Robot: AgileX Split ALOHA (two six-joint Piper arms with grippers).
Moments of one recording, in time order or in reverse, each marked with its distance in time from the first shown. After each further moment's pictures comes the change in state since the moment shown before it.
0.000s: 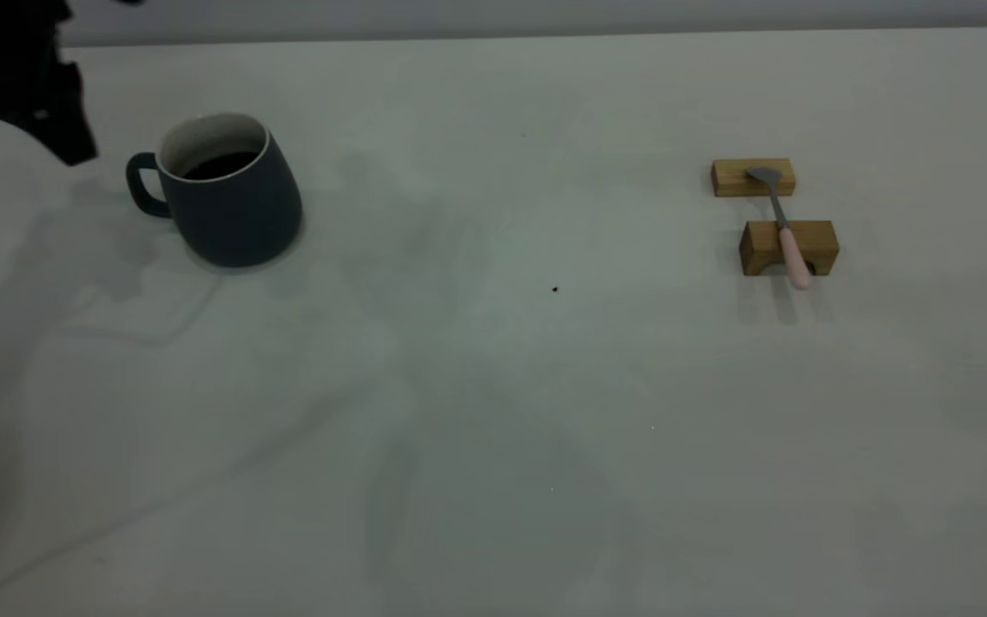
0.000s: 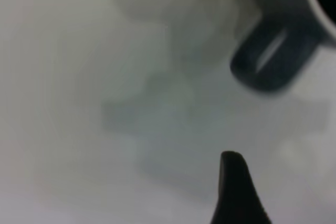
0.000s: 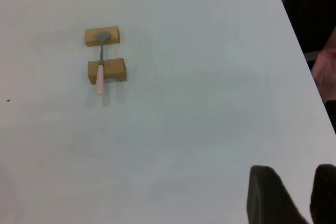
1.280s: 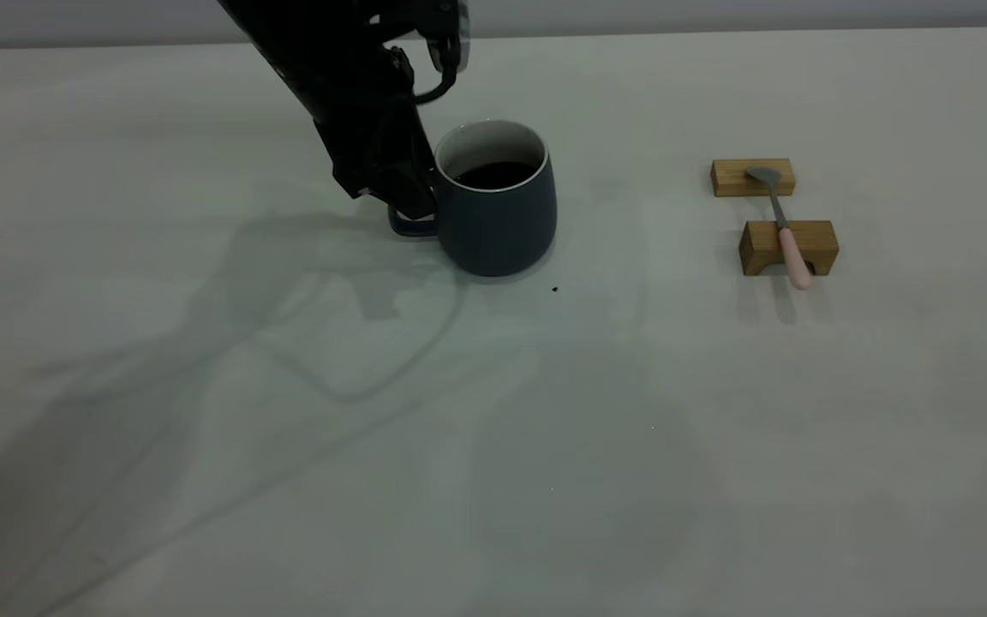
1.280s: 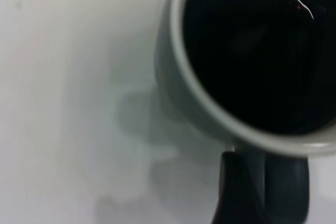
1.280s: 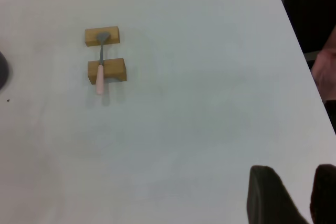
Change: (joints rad) left arm -0.333 0.145 -0.073 -0.480 -0.100 0.353; right arm 0.000 0.000 0.000 0.000 0.000 0.000
